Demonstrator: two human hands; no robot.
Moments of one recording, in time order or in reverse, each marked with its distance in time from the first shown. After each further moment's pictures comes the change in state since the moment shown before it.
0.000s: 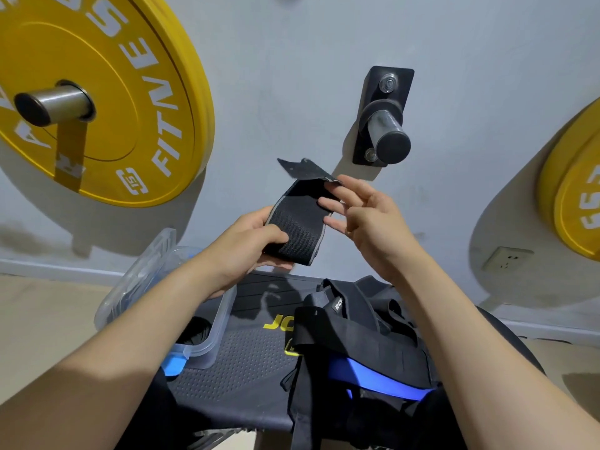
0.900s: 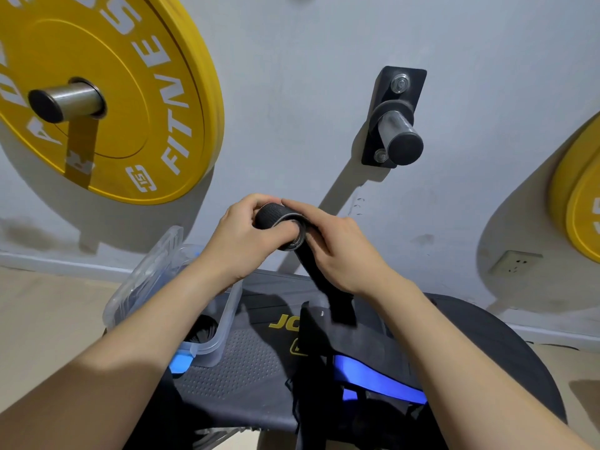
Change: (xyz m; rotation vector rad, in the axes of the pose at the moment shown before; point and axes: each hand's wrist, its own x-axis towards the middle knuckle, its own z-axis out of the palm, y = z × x) left_hand -0.004 0.001 -0.011 0.333 0.353 0.144; right_hand -0.020 0.020 0.035 -0.964 -0.281 -0.489
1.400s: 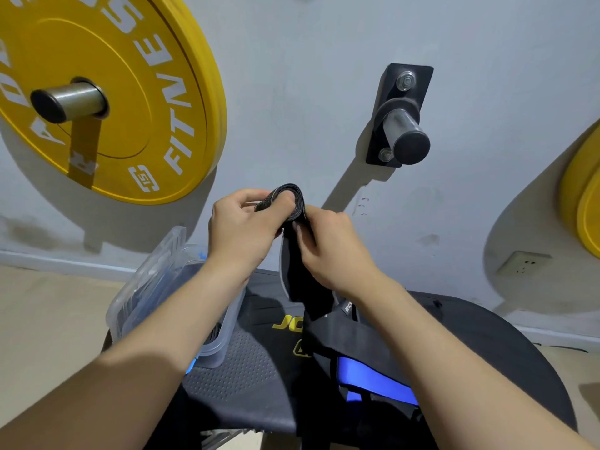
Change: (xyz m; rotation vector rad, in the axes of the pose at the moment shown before) left_hand 0.007 0.008 0.017 -0.220 0.311 -0.132; right_hand 0.015 -0.007 0.017 -0.112 0.043 0.091
